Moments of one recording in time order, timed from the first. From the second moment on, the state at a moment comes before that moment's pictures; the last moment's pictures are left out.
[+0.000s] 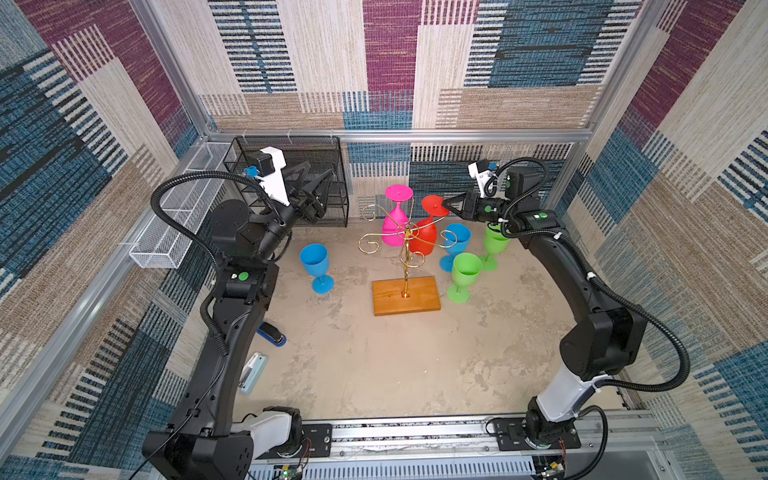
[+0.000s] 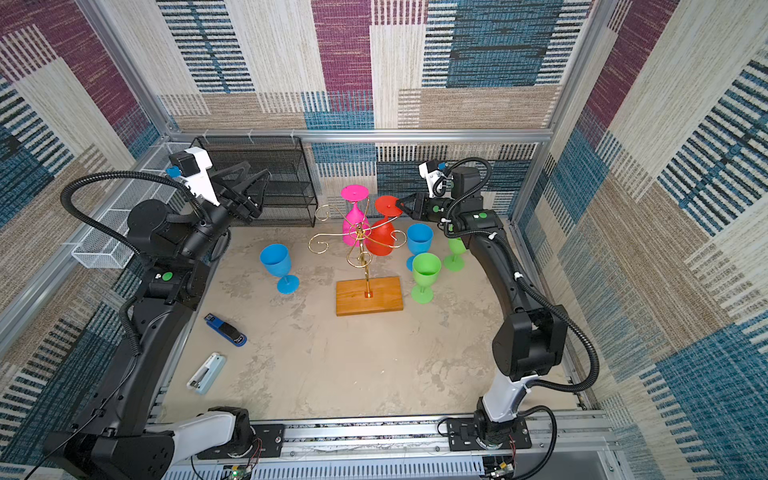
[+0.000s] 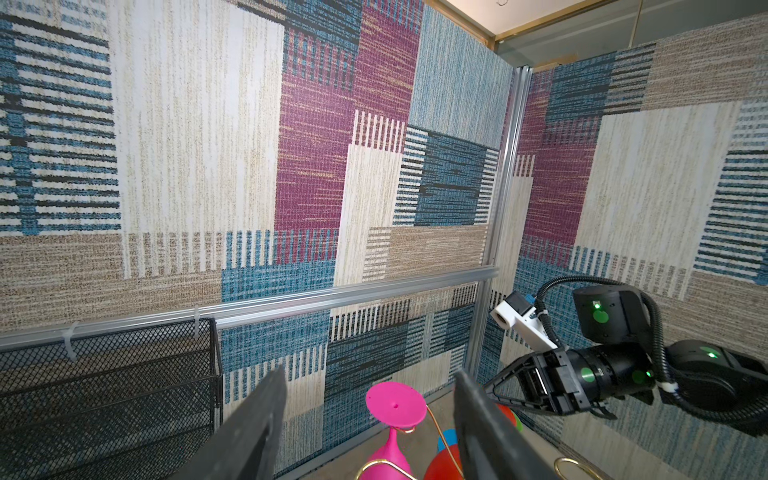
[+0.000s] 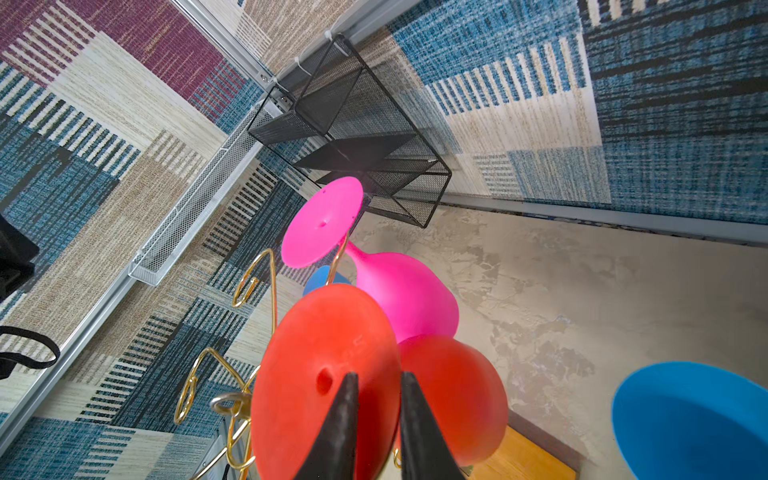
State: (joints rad) left arm -0.11 1.22 1.40 0.16 0.45 -0.23; right arm 0.18 1.73 1.74 -0.39 -0.76 0.43
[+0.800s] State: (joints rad) left arm -0.11 1.21 1.40 0.17 0.45 -0.23; right arm 0.16 1.70 1.73 -0.33 -0.81 0.50
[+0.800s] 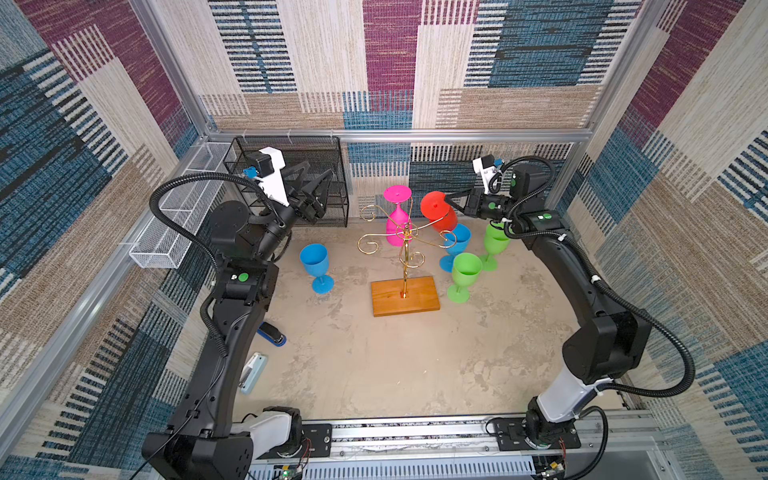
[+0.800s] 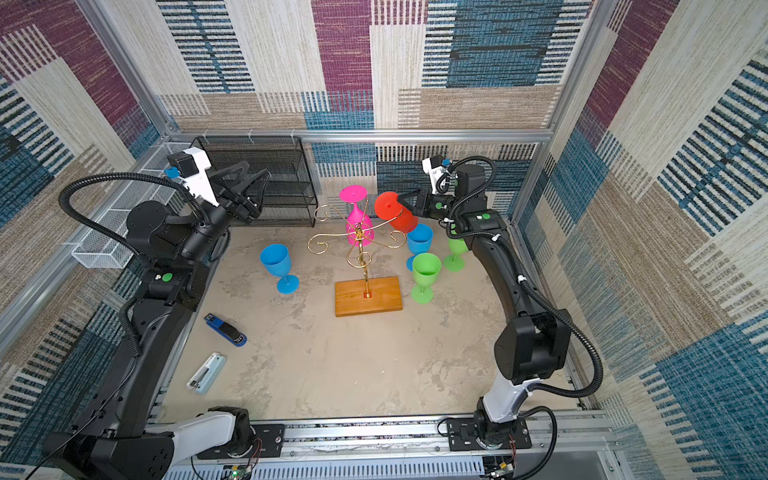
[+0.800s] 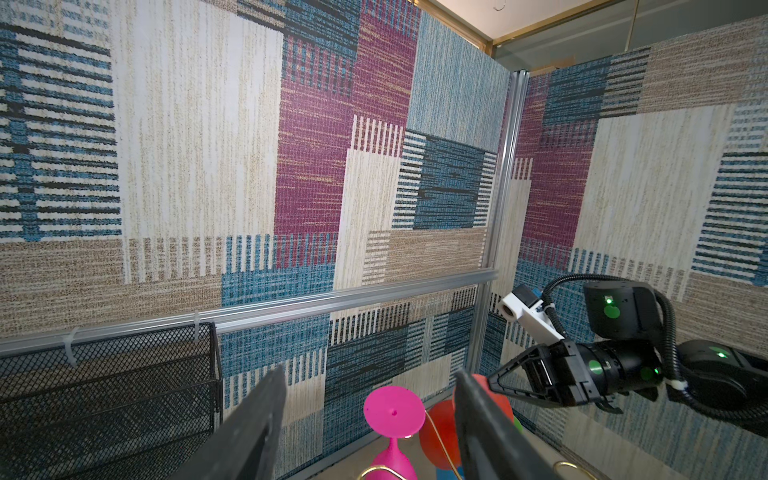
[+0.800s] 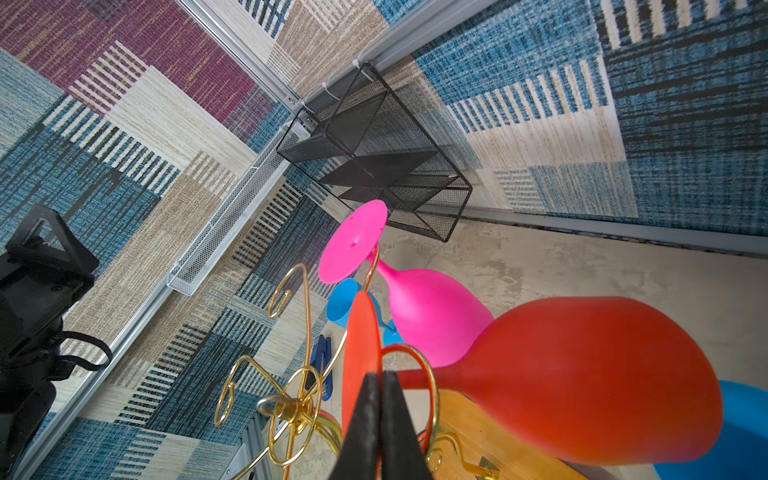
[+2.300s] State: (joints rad) left arm -0.11 1.19 1.38 0.18 0.45 -0.24; right arm 0.11 1.56 1.50 -0.06 -0.87 0.75
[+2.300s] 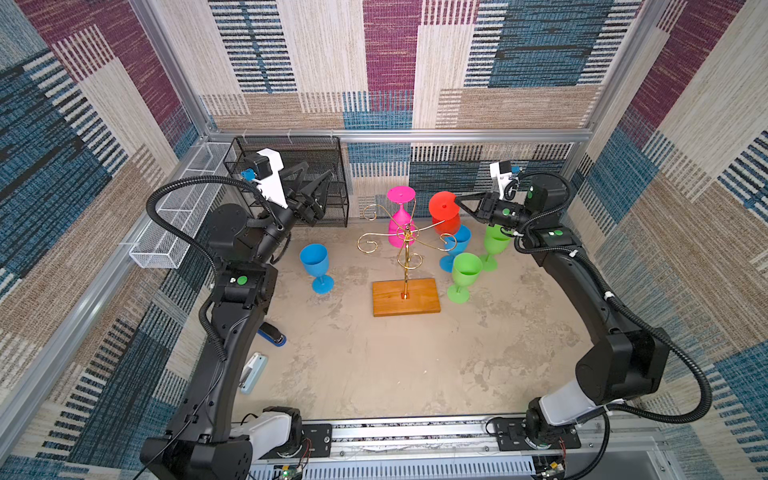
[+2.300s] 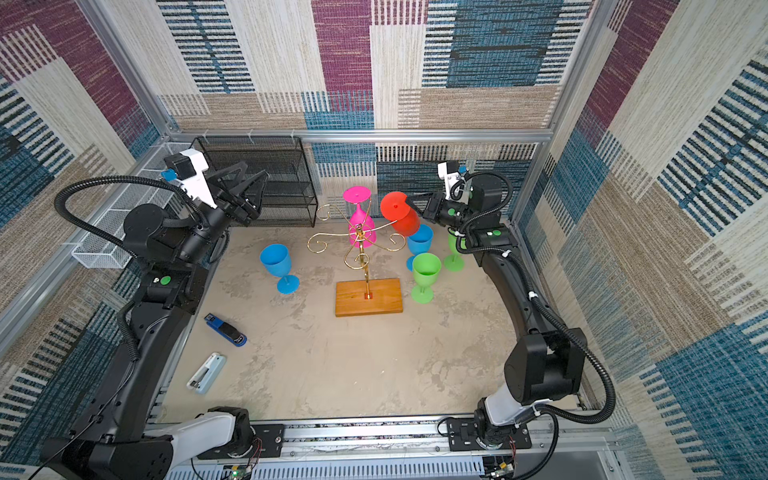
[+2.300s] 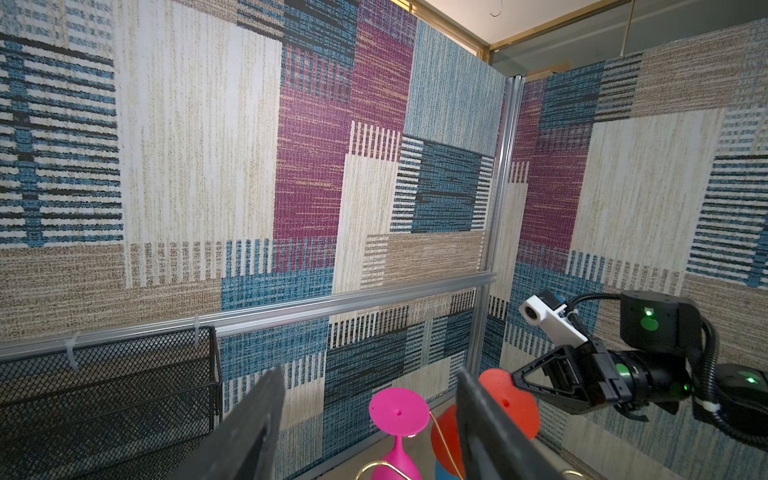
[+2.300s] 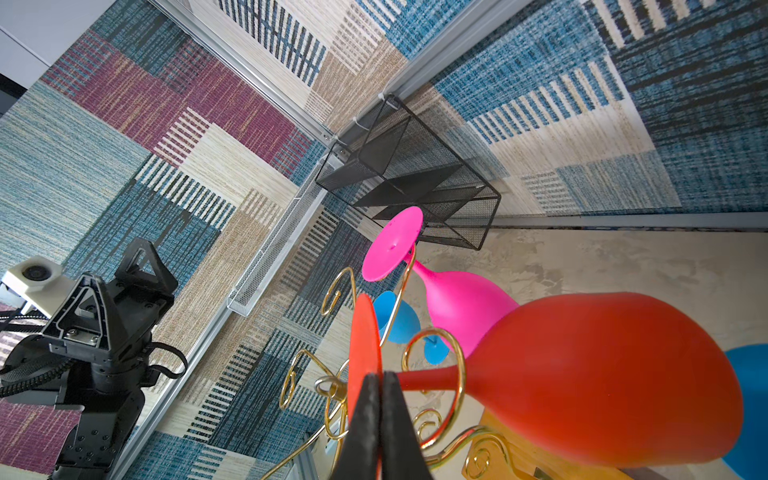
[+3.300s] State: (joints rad) left arm -0.11 1.19 1.38 0.19 0.45 -0.24; right arm 0.10 1.49 1.42 0.00 -0.92 0.80
